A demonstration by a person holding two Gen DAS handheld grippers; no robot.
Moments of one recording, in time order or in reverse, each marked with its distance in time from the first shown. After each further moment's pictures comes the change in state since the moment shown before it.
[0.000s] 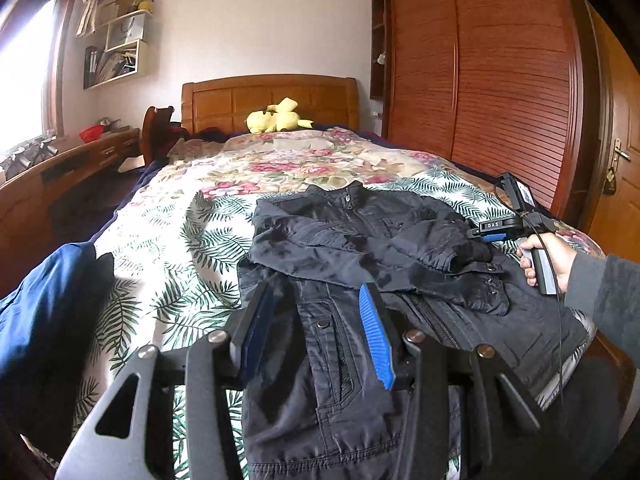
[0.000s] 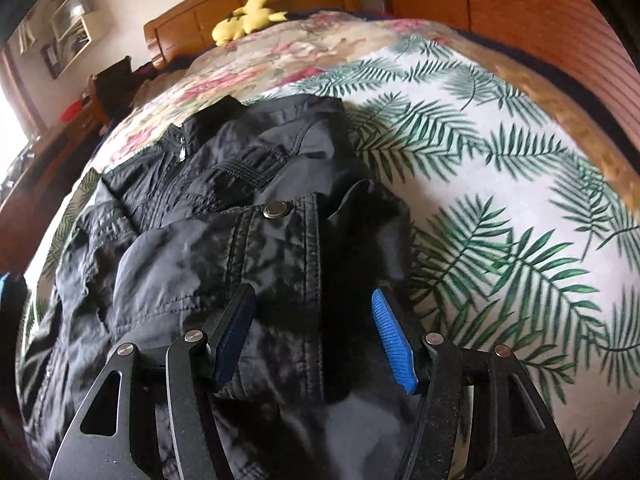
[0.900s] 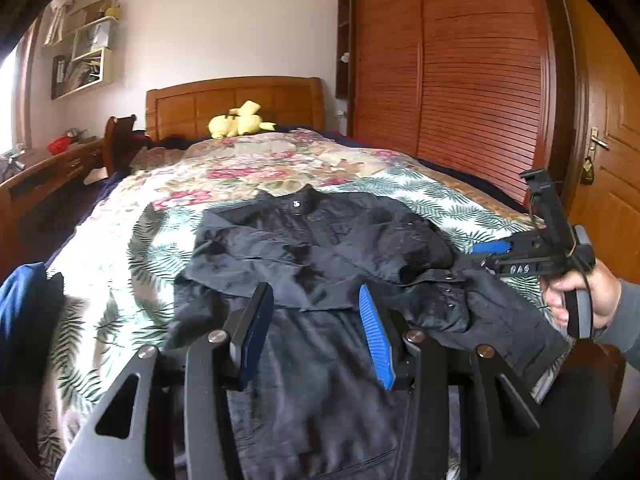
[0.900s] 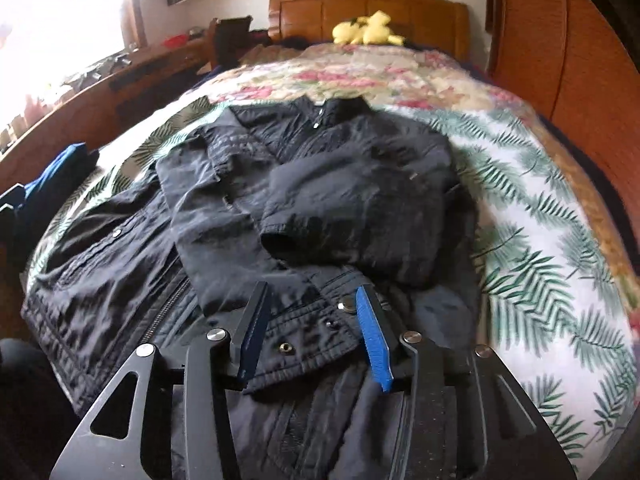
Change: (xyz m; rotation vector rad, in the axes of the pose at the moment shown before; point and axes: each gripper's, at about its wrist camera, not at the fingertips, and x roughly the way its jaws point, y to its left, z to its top) left arm 0.024 -0.061 0.018 0.045 -0.008 -0.091; right arm -0.105 0.078 -0.088 -0.411 -0.068 0.100
